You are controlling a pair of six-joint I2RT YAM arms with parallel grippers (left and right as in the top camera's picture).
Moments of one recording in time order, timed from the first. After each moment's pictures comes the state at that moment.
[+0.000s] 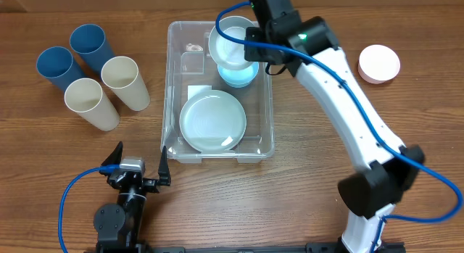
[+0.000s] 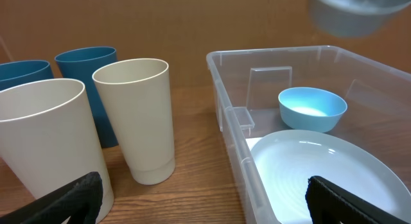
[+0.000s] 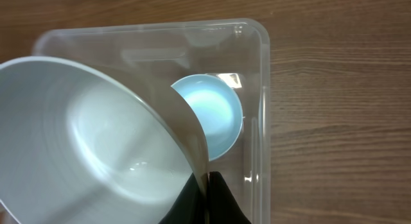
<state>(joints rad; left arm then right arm) 0.02 0.01 0.01 -0.06 0.12 0.03 0.48 2.00 2.09 -1.05 0.14 0.47</state>
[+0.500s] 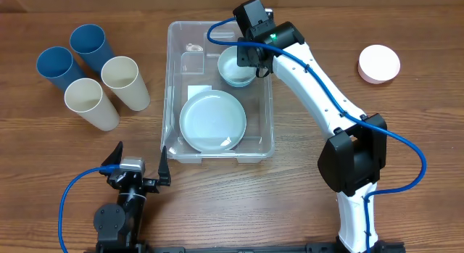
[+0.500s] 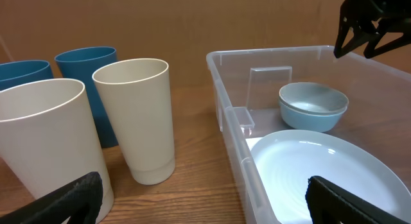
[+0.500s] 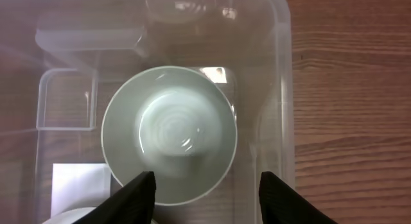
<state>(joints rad) 0.02 0.01 0.01 -0.06 0.12 0.03 0.48 2.19 2.08 -0.97 0.20 0.46</state>
